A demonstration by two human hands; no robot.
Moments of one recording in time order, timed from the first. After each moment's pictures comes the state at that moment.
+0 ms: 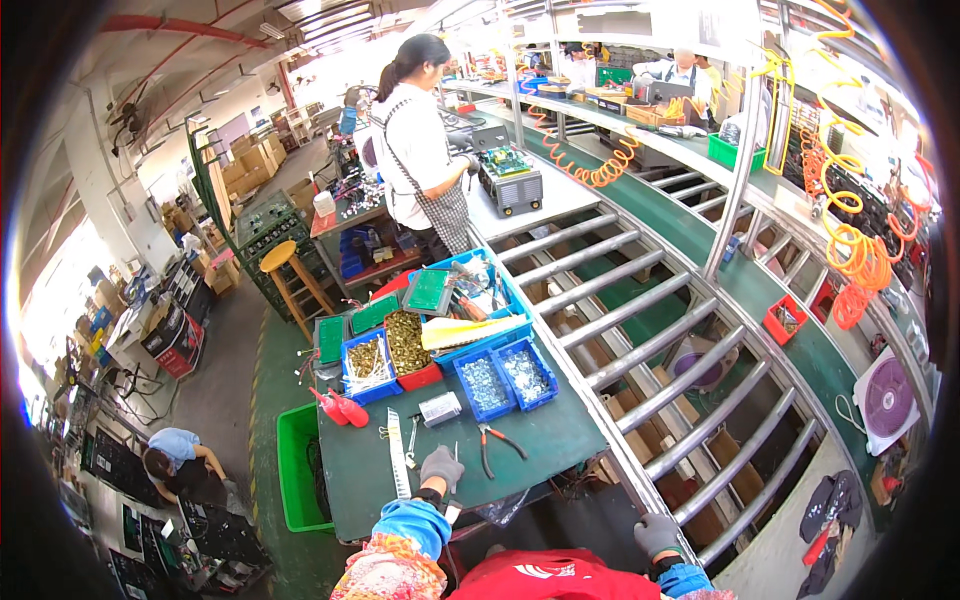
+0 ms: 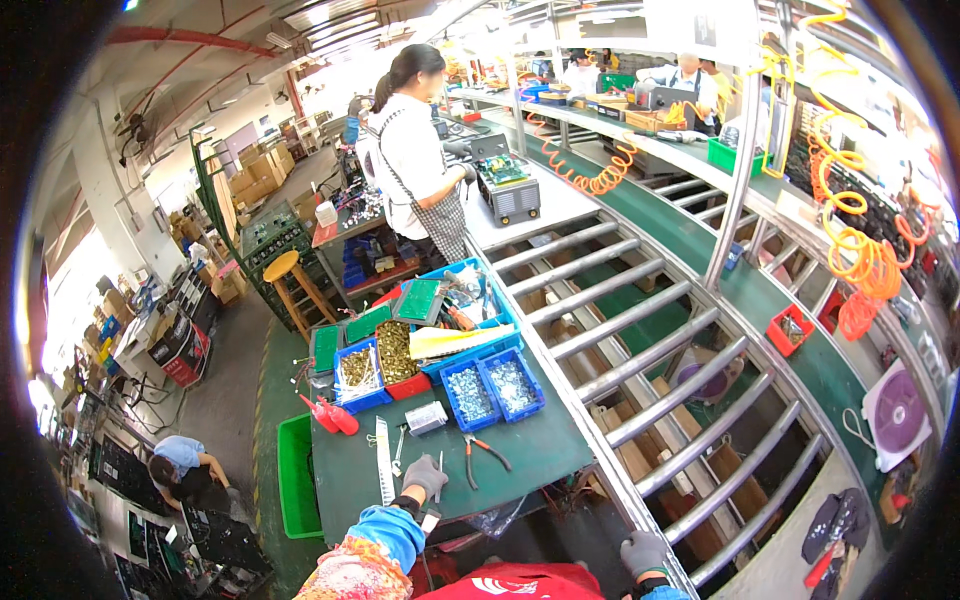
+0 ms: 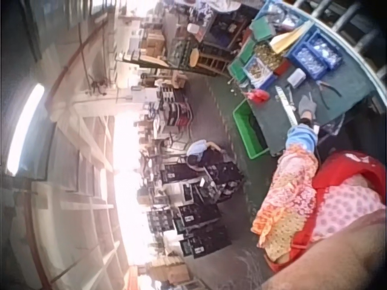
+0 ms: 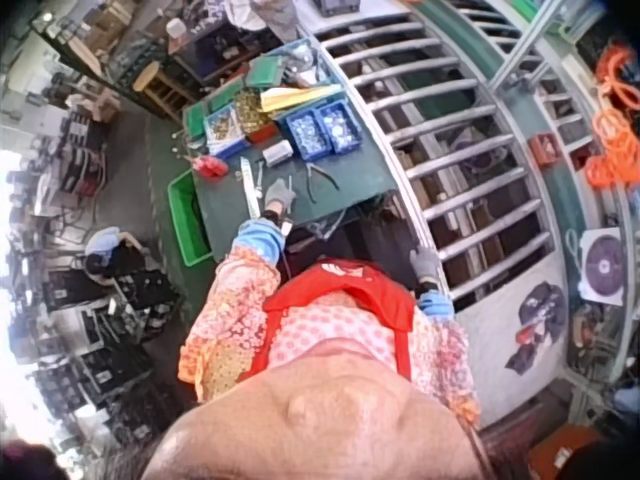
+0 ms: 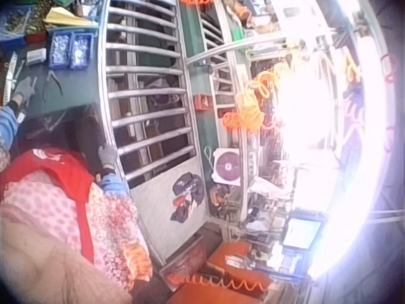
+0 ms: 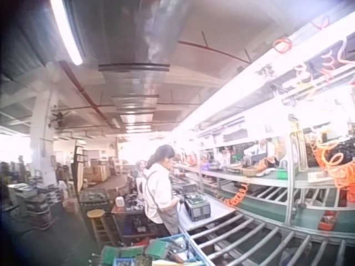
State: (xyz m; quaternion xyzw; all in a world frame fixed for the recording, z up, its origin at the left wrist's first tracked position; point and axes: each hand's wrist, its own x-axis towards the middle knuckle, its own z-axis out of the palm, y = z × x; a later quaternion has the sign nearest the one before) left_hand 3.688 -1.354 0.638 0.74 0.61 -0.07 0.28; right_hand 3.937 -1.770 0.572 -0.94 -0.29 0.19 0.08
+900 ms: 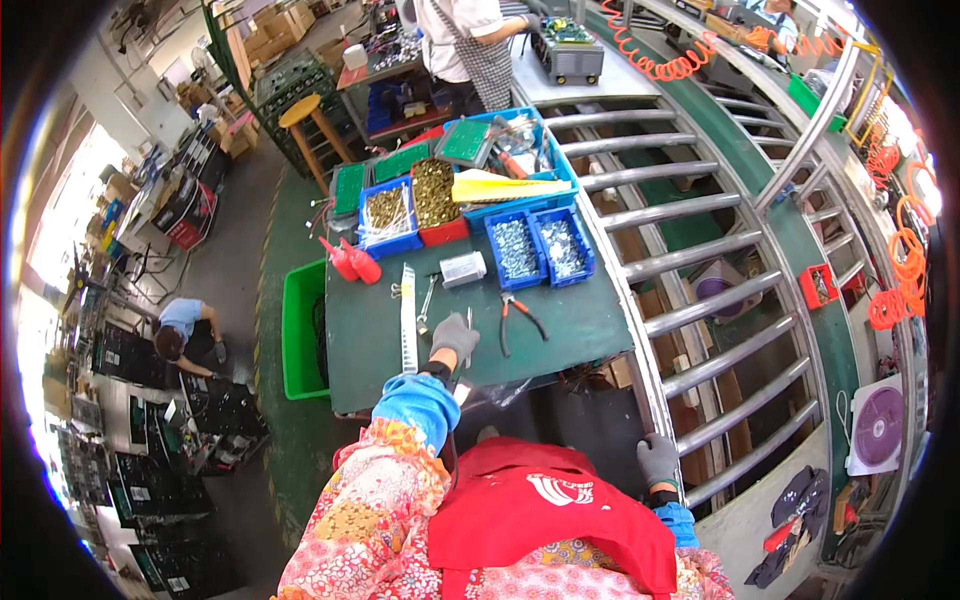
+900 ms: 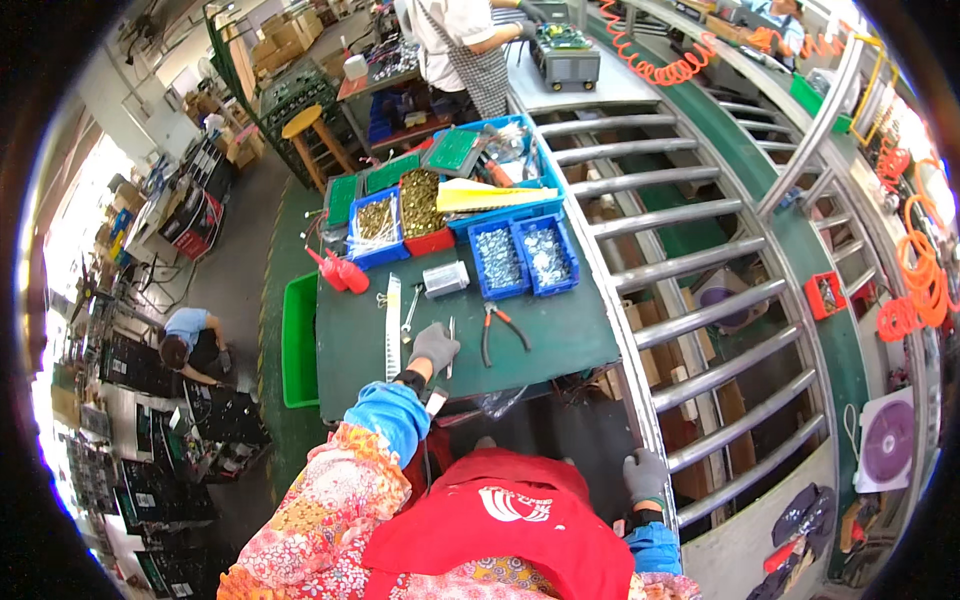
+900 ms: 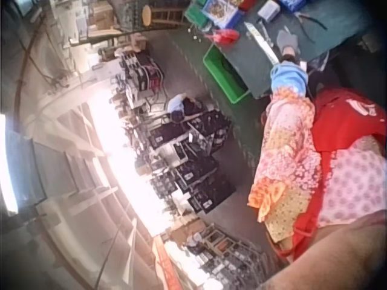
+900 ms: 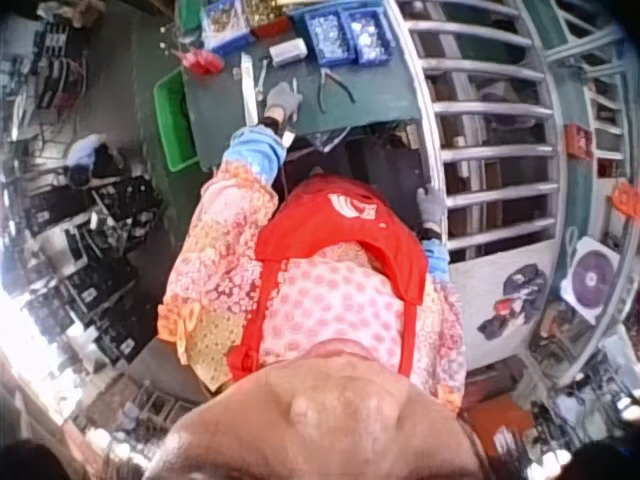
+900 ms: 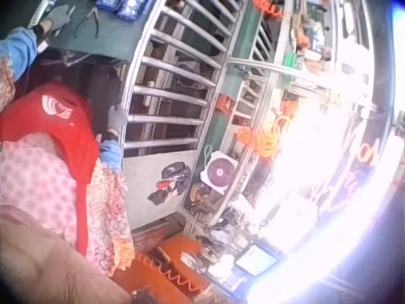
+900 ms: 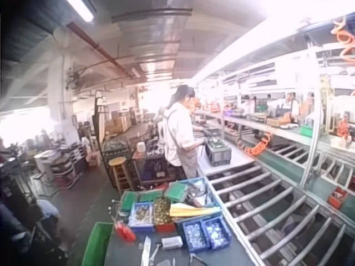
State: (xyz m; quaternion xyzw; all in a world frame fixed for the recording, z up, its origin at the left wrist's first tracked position) left_hand 3.683 -1.349 0.629 0.74 0.61 -0.03 0.29; right_hand 3.933 -1.765 0.572 -0.93 -0.31 0.17 0.13
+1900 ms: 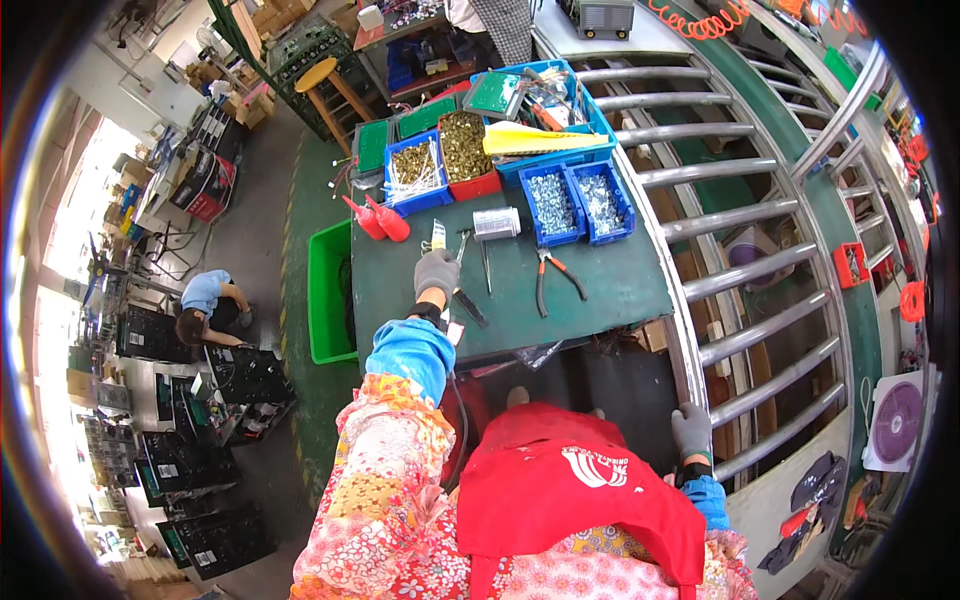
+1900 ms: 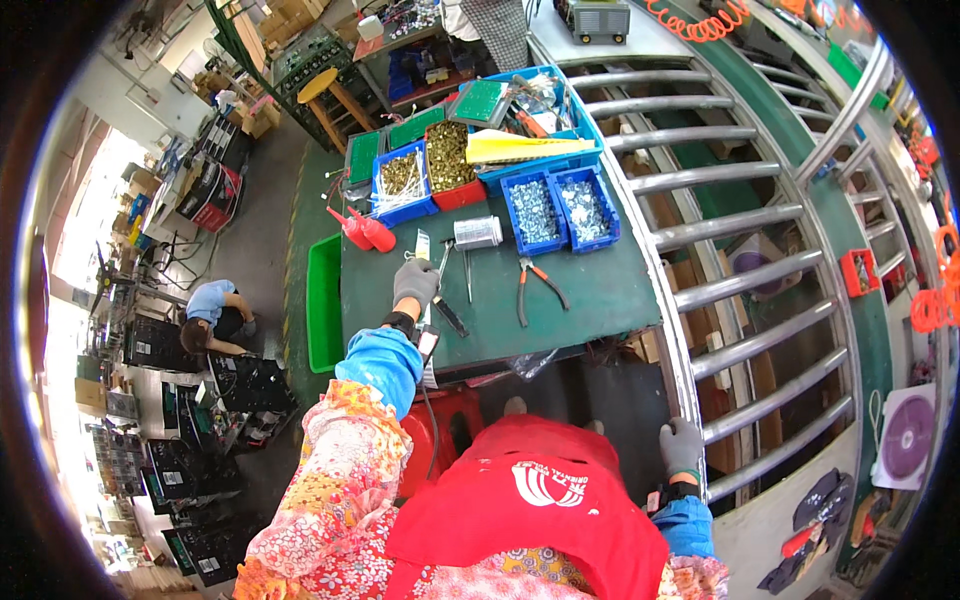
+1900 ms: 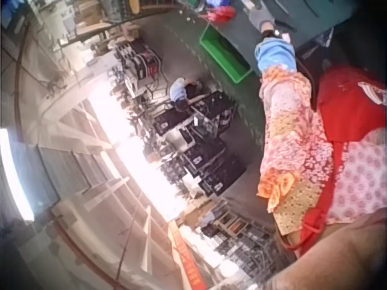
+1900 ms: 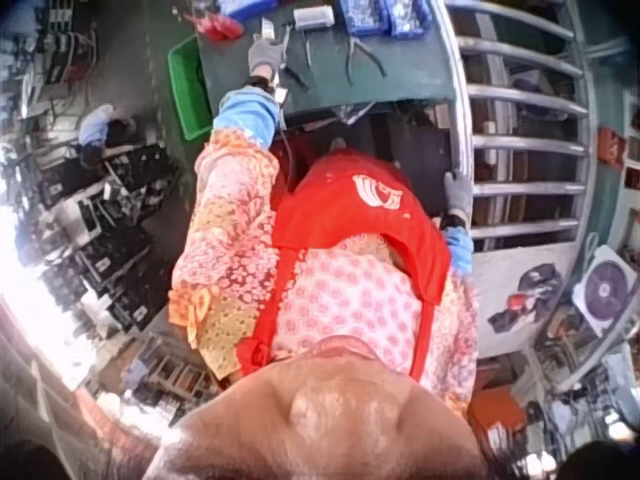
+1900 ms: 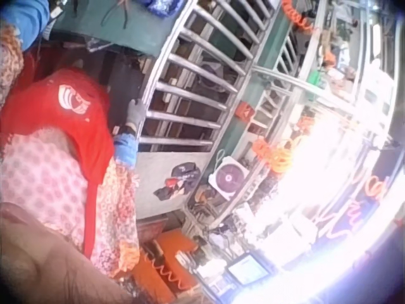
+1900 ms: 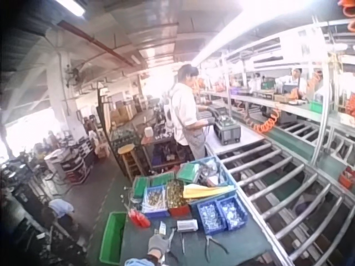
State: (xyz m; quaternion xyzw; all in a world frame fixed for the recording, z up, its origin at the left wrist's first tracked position) left_hand 3.621 -1.275 0.632 0.70 0.66 0.06 0.26; right_hand 3.932 -1.760 0.580 -0.93 -0.29 0.19 0.15
